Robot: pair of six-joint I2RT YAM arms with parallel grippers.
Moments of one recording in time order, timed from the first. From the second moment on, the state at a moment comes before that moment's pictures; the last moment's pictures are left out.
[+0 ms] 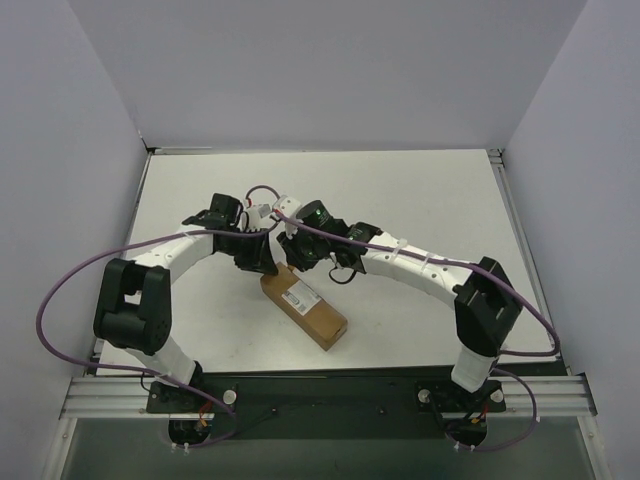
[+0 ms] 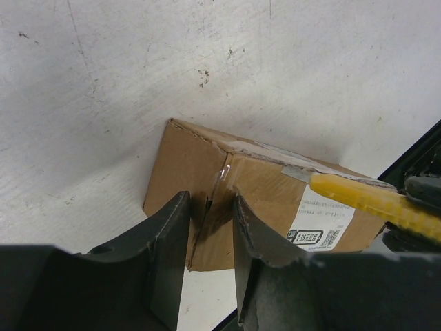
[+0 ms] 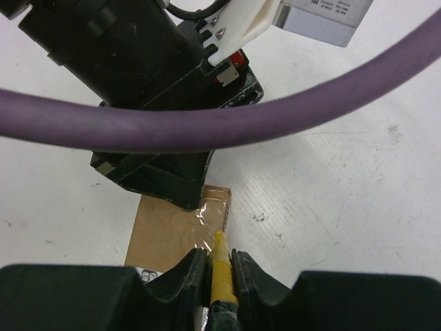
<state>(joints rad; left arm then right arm) -0.25 1.64 1.03 -0.54 0.56 -0.15 0.89 1.75 1.35 -0.32 -0.08 -0.03</state>
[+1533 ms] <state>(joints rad) -0.28 1.62 1.02 -0.52 0.53 -0.15 0.93 1.68 1.28 -0.24 0.03 -0.01</state>
